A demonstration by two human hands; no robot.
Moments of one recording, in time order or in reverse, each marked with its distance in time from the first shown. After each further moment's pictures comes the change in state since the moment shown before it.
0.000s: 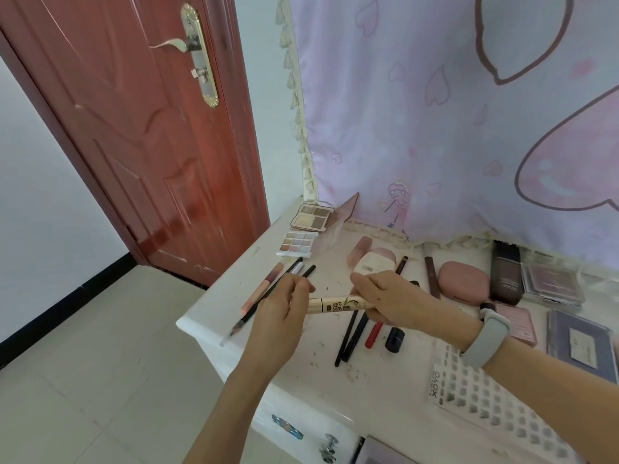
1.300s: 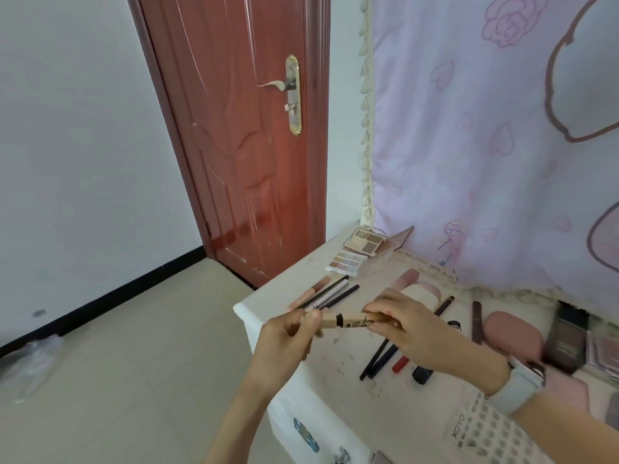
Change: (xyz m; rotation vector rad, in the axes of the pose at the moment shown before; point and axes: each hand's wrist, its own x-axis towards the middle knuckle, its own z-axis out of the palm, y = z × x) left_hand -0.051 0.013 -0.034 -0.195 0.131 -0.109; right_hand -0.007 -0.012 0.004 -0.207 -0.017 -0.417
